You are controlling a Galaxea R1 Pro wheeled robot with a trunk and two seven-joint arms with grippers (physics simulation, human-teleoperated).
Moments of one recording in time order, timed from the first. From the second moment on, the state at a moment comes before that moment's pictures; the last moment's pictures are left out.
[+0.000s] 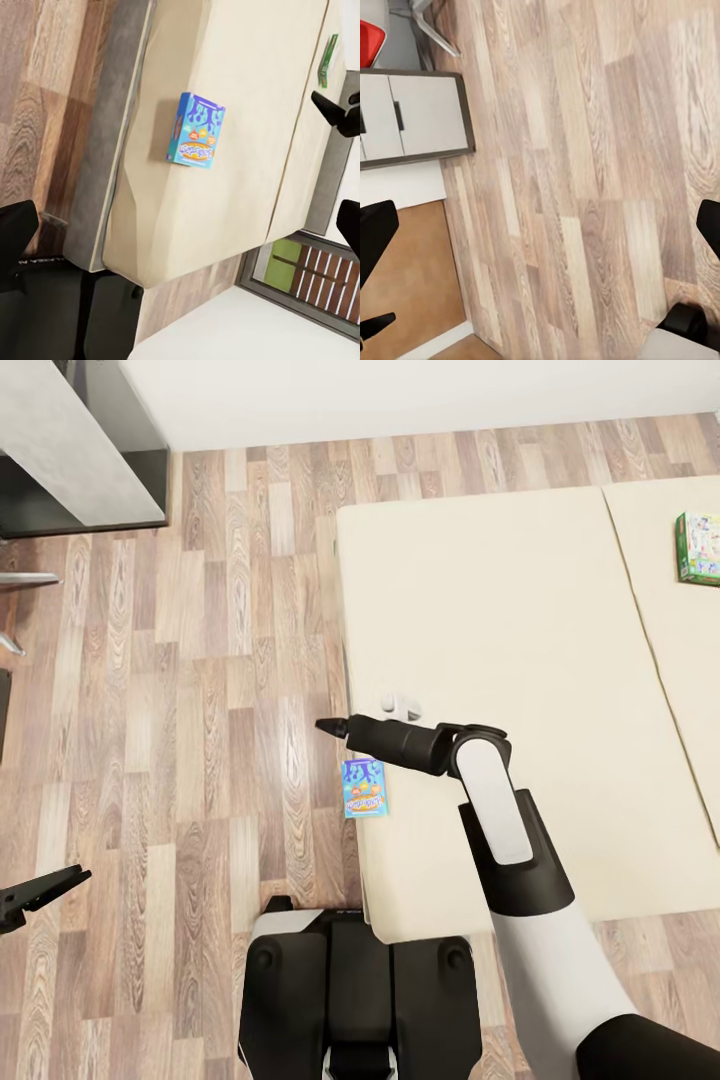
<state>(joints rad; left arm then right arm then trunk) -0.28 0.44 0.75 -1.35 0.16 1.00 -1.57 -0.88 0.17 0.25 -1.57 -1.00 1.02 -0.34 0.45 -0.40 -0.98</state>
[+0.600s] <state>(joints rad) -0.28 0.44 0.75 -1.35 0.16 1.00 -1.57 -0.84 0.17 0.25 -1.57 -1.00 1.02 -0.33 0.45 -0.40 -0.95</state>
